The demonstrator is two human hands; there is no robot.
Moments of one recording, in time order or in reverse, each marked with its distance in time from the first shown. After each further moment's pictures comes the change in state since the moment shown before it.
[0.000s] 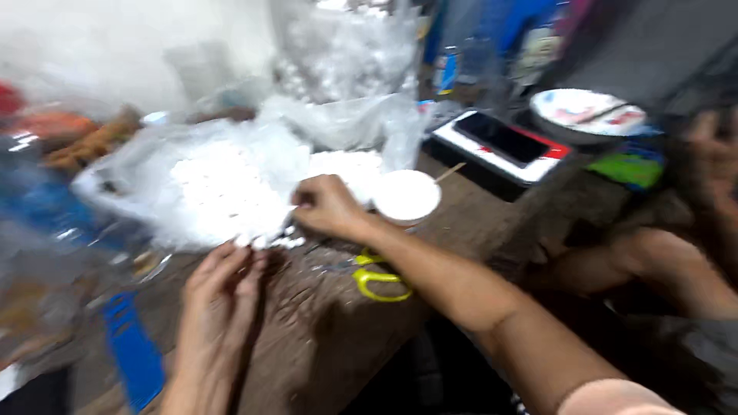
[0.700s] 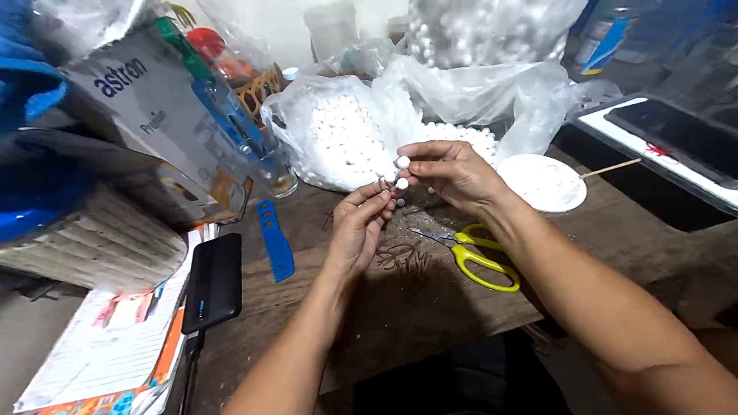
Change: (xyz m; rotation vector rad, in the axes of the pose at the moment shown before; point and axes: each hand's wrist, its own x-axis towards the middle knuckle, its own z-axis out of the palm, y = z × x) left_hand -0.004 0.000 0.010 -0.133 -0.030 -0.128; right_hand -0.008 -0.019 -0.013 0.995 -0.144 0.234
